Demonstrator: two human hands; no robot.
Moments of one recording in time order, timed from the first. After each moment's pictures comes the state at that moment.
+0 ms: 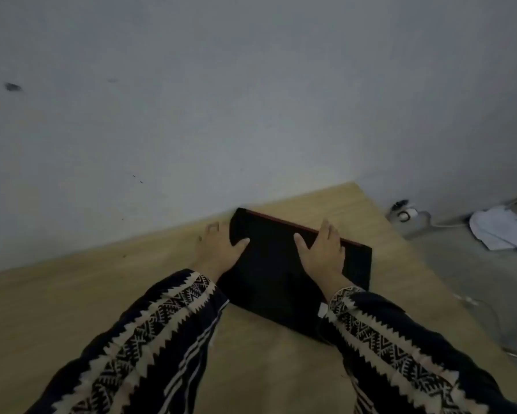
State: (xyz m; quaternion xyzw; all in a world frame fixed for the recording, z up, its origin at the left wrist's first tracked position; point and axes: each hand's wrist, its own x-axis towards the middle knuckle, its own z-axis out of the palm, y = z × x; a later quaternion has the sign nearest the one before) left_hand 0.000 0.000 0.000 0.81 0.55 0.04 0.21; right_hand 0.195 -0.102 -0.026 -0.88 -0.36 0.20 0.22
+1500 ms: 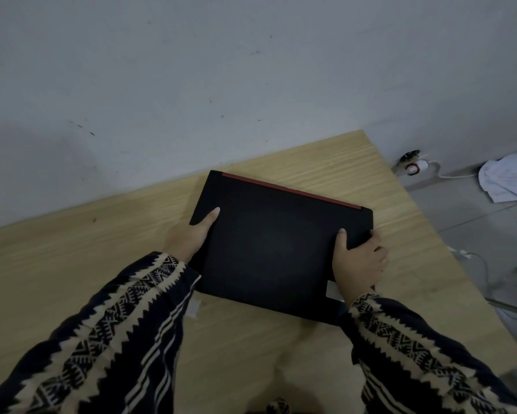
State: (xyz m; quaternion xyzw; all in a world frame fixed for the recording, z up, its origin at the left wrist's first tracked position) left_hand -0.016 0.012 -0.059 0.48 0.71 0.09 0.51; right_hand 0.241 -0.158 -0.104 -0.95 -0.10 0.12 0.26
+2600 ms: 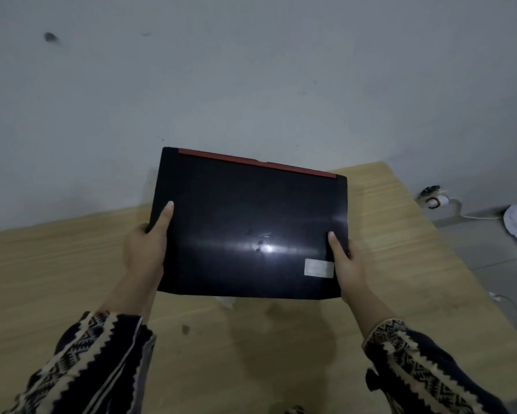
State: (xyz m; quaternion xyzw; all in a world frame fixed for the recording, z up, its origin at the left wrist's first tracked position) left_hand -0.139 -0.045 0.040 0.41 0.72 0.38 0.41; right_hand 0.177 -0.159 -0.064 -0.68 -0.16 0.41 0.58
